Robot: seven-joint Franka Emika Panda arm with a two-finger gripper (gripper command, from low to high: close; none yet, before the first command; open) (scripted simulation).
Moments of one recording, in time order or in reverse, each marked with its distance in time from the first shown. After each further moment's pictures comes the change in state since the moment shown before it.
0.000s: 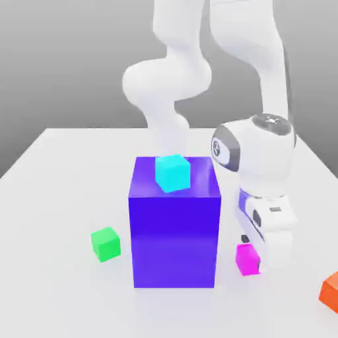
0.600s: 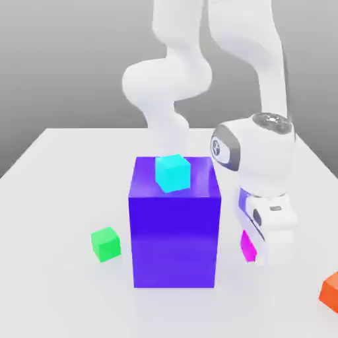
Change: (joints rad) arm 0.042 -0.115 -0.067 -0.015 -0.090 -0.092 0.063
